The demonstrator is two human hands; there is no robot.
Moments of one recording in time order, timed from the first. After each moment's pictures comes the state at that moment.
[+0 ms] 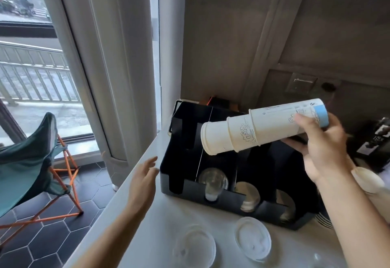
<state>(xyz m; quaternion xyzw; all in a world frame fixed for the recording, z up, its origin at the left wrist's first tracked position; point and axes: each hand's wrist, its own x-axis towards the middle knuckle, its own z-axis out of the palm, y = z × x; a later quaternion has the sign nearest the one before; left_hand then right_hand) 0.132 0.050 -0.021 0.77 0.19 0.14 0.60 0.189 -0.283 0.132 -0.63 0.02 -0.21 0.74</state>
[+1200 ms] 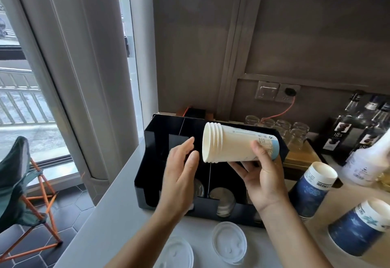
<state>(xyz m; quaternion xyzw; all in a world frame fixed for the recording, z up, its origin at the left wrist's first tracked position) 0.122 -0.078 0.070 0.74 -0.08 0.20 0.64 0.153 -0.267 0.079 -0.43 0.03 -0.09 0.90</state>
